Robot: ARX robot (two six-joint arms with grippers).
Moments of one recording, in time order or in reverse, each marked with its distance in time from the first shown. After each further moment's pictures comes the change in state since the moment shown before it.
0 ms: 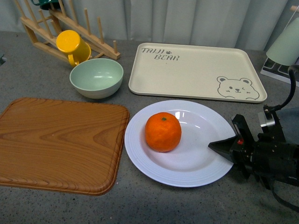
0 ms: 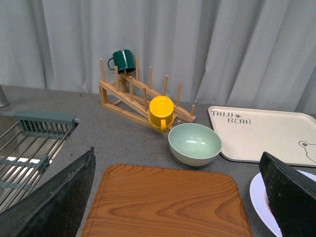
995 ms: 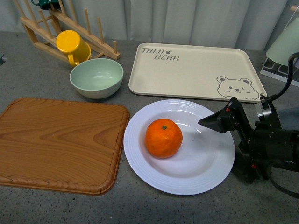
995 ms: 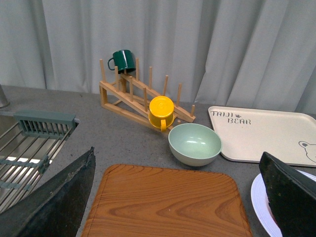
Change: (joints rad) left arm 0.000 0.000 0.000 0.000 0.000 0.000; right arm 0.007 -0.051 0.071 -0.161 -0.010 0.009
